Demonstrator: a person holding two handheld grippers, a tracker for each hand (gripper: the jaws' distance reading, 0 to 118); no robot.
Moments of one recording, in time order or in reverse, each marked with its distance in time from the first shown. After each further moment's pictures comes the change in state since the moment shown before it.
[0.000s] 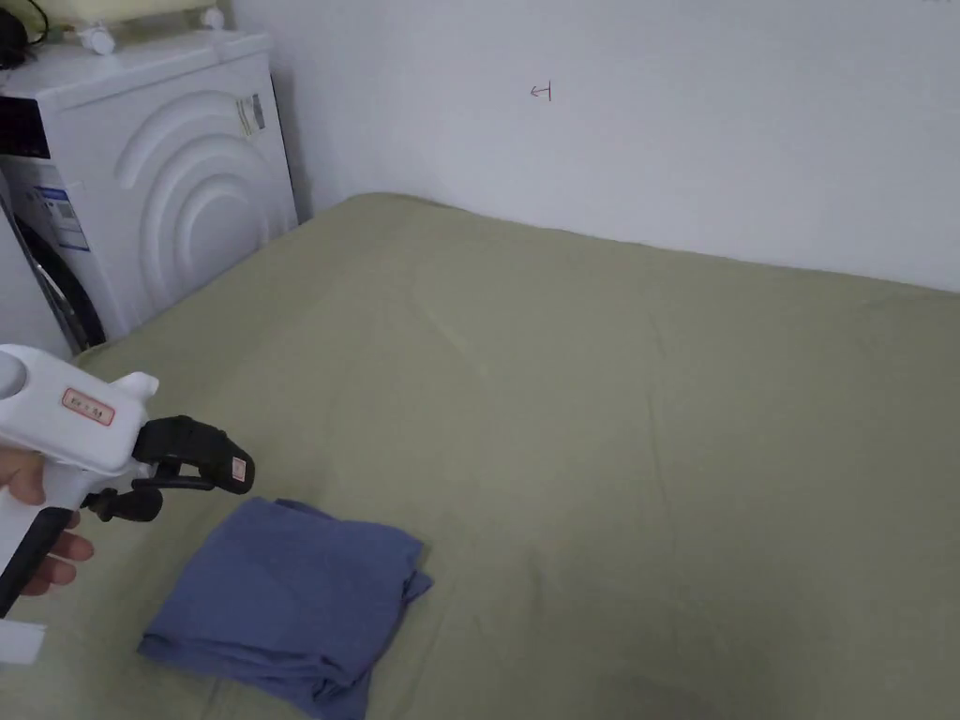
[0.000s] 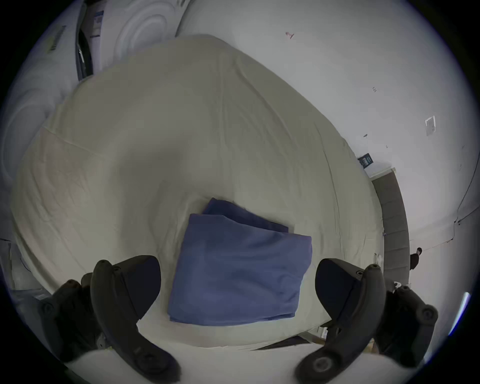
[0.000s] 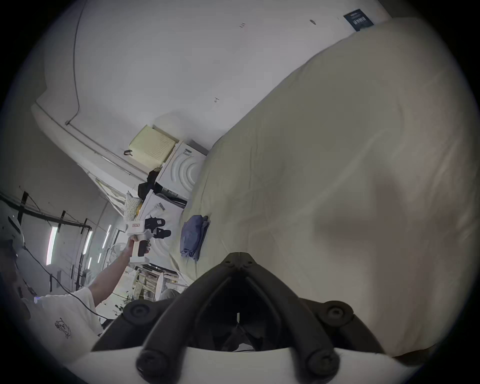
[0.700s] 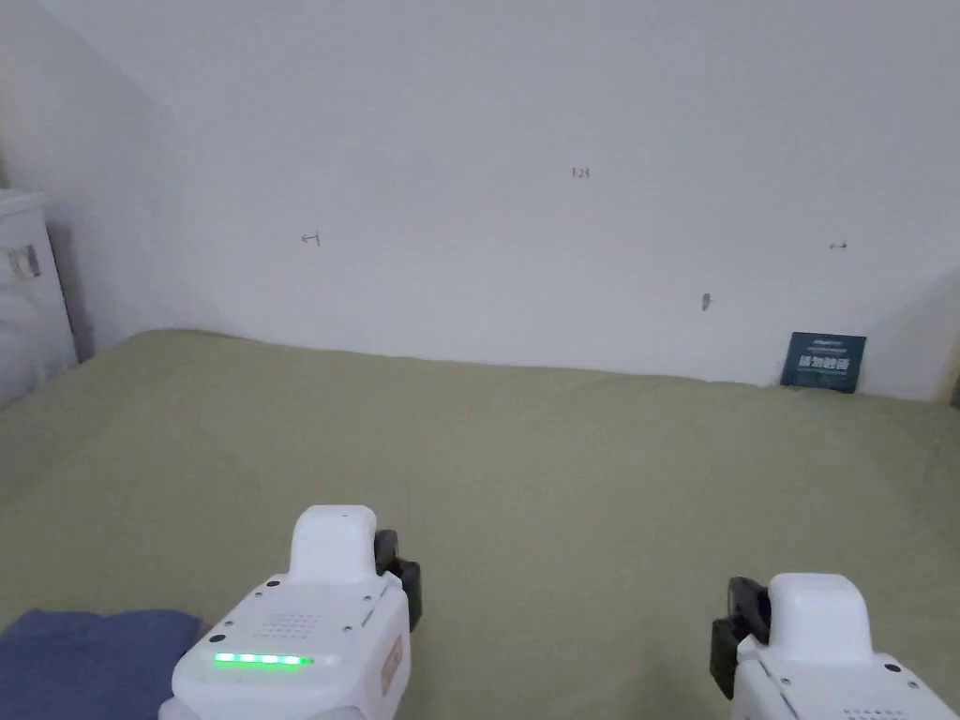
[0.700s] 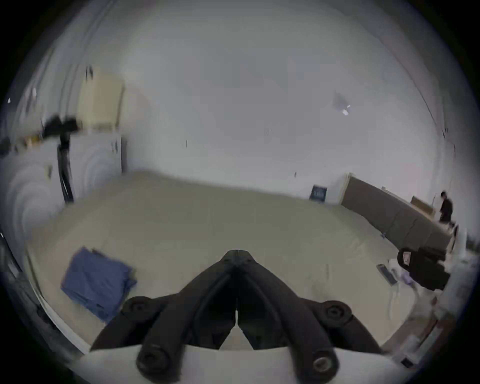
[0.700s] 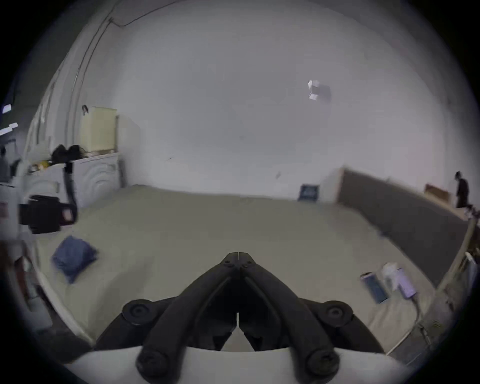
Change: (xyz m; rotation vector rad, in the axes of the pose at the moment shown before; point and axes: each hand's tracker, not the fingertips) left arm 0.413 -0.306 -0.027 0.864 0.067 -0.464; right arm -0.119 -0.007 0.066 0.635 -0.777 0.711
